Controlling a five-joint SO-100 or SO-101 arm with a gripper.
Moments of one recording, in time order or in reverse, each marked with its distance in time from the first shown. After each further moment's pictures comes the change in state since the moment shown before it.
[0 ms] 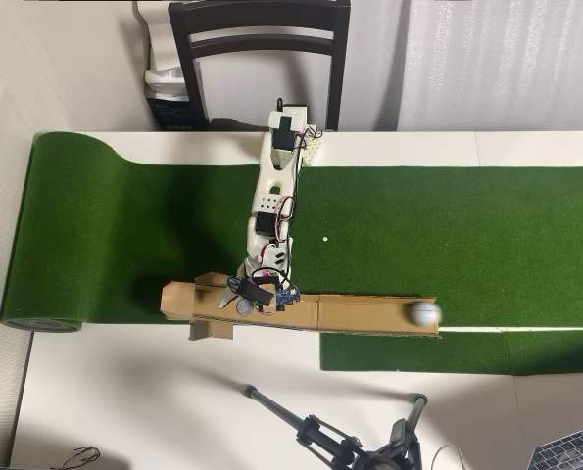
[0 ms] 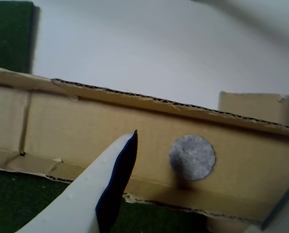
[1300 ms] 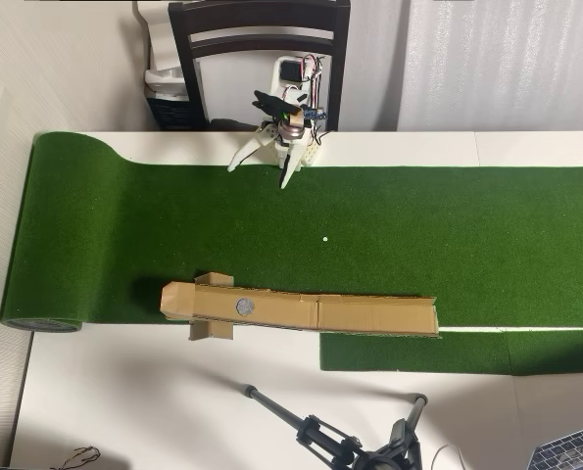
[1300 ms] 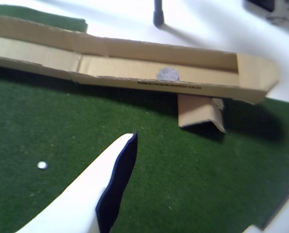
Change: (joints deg) arm 1.9 105.6 60.4 19.4 -3.0
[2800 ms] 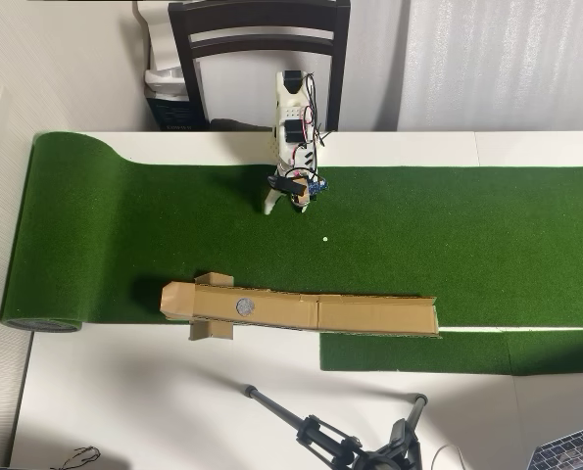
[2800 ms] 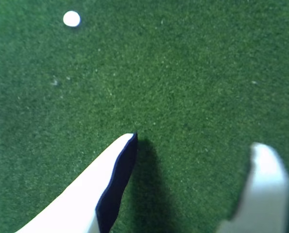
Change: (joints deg) arm -13.0 15.3 48.3 -0.9 10.1
